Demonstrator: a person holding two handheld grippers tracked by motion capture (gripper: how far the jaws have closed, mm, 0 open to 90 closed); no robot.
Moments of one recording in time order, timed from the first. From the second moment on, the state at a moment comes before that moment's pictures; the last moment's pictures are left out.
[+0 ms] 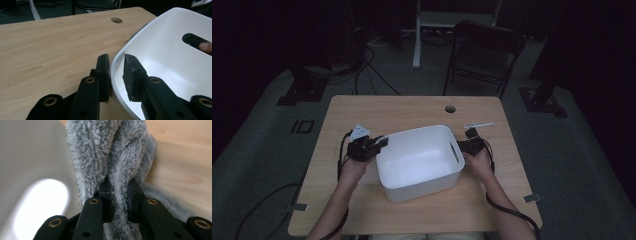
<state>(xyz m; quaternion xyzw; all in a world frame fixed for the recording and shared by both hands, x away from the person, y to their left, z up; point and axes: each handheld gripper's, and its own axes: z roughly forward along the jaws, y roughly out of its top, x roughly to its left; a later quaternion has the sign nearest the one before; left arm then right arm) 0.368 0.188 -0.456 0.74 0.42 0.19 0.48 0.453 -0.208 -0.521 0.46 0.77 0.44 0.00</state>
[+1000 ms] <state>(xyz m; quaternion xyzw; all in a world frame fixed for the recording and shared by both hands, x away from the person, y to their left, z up) 0.368 0.187 -0.456 0.75 0.41 0.19 0.48 0.439 -0.226 -0.457 0.41 0.74 0.54 0.02</state>
